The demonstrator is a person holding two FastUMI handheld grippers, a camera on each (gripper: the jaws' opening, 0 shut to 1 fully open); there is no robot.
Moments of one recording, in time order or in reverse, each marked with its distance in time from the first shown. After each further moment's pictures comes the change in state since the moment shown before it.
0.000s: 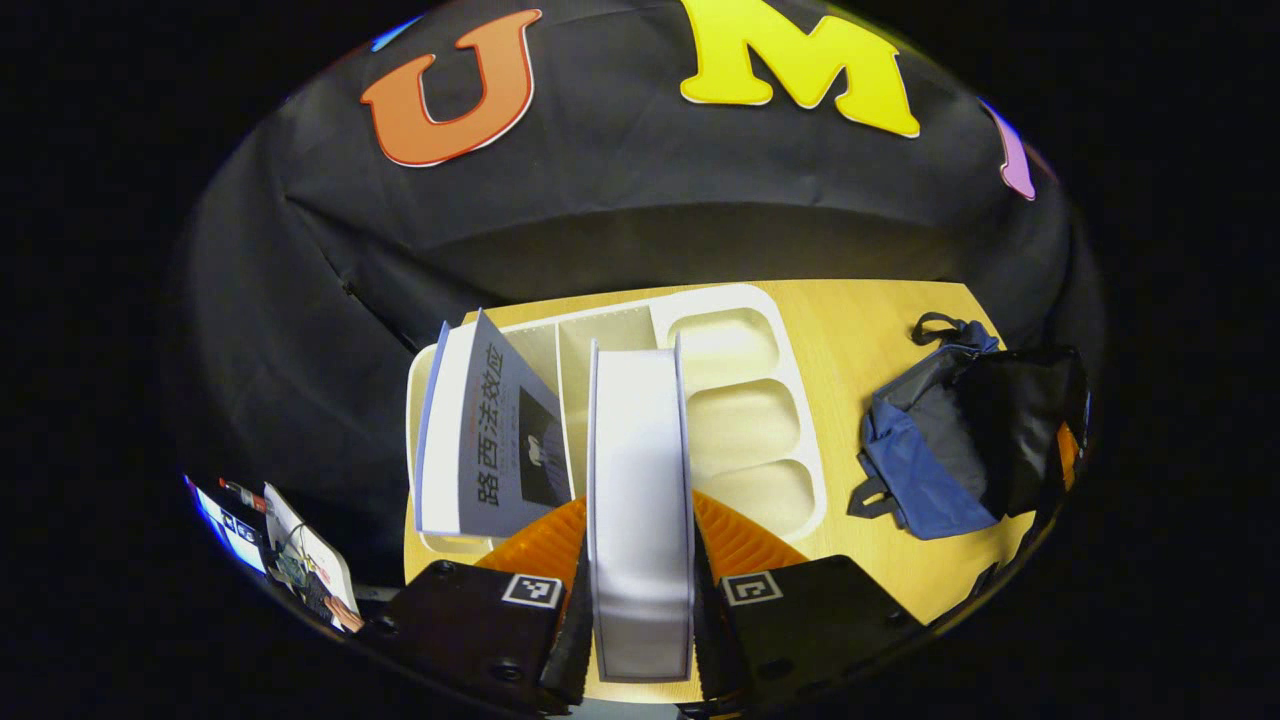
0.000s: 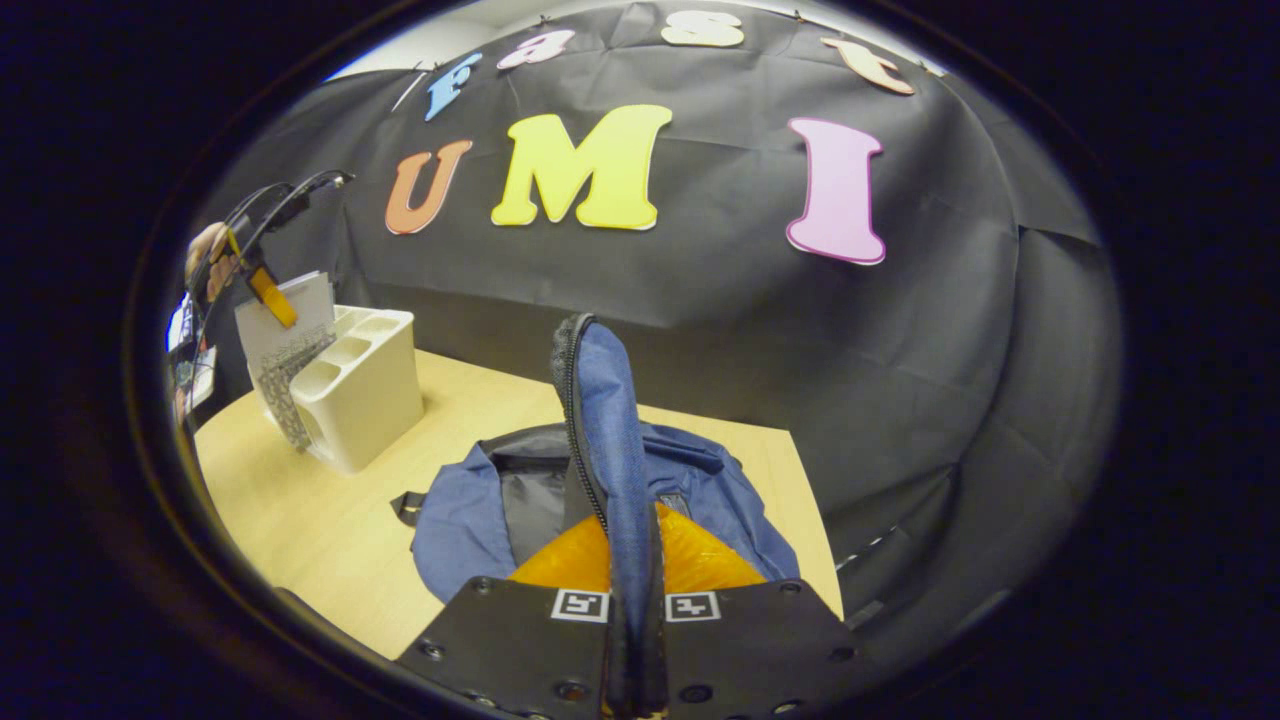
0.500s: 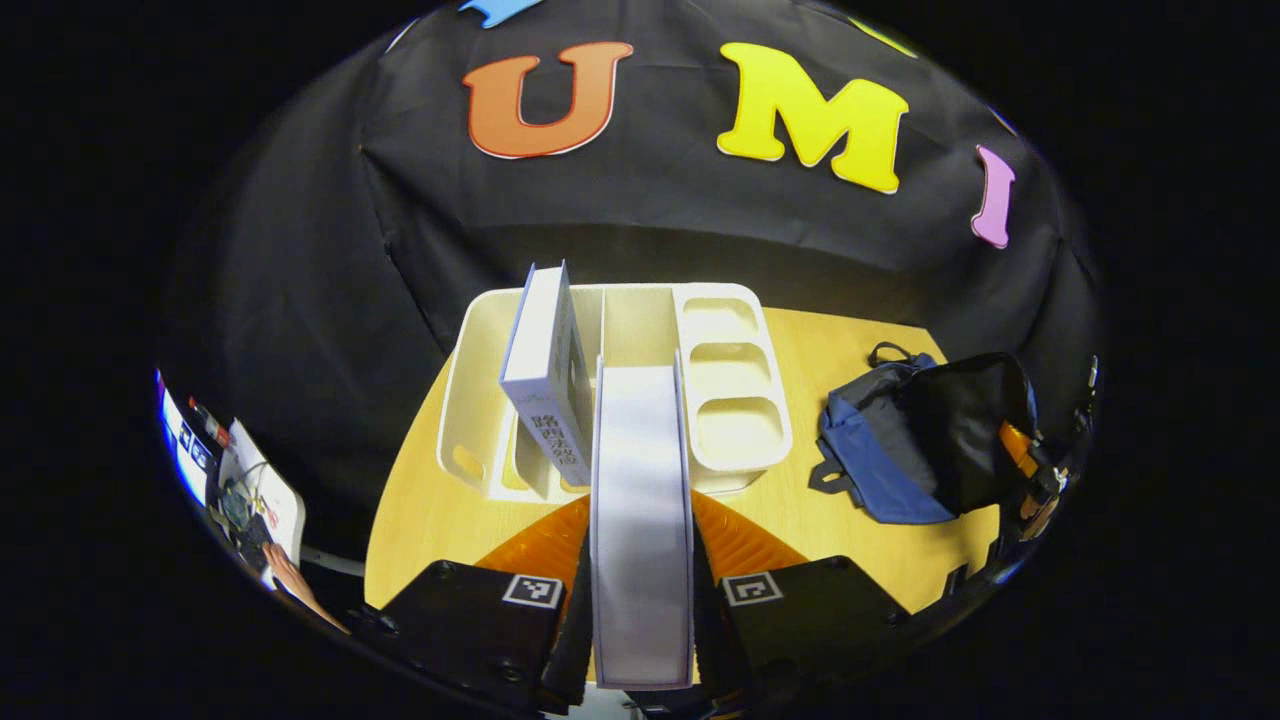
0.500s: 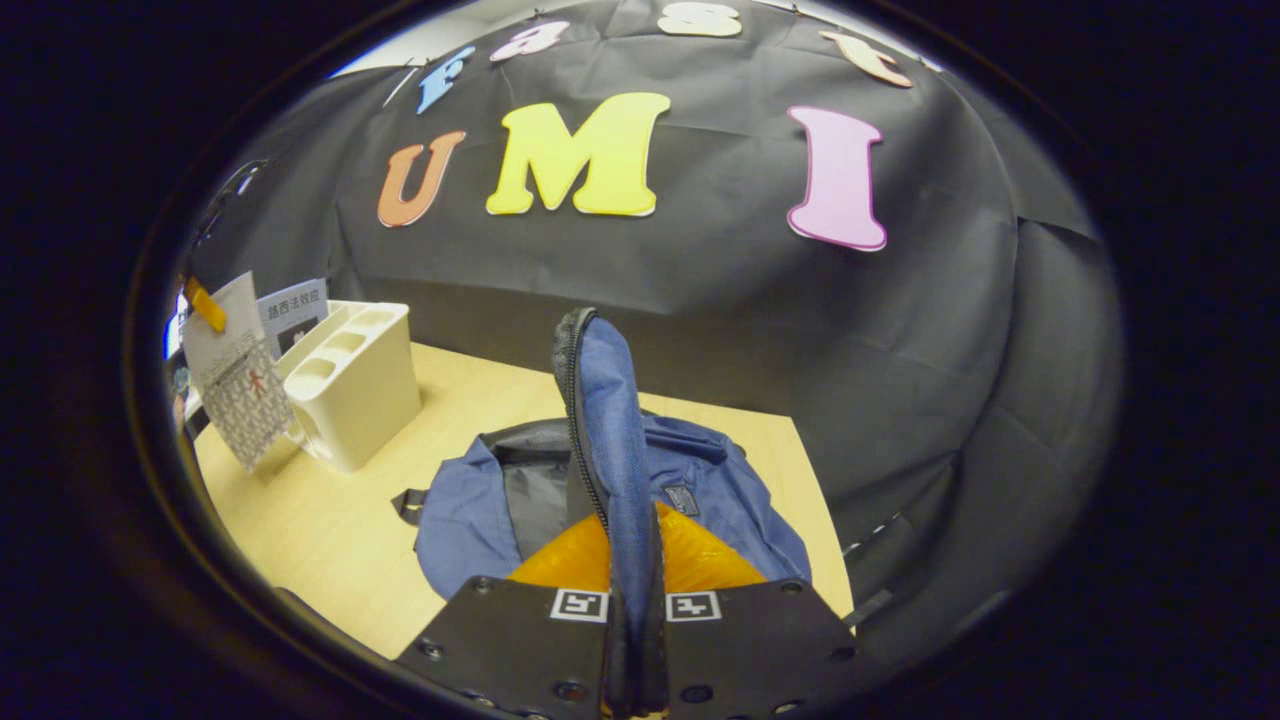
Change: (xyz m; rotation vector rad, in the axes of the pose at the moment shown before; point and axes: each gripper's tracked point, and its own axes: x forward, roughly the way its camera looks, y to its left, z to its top) left arm -0.078 0.019 -0.084 -0.190 -0.117 -0.098; right arm 0.006 0.007 -0.008 0.021 0.049 -0.022
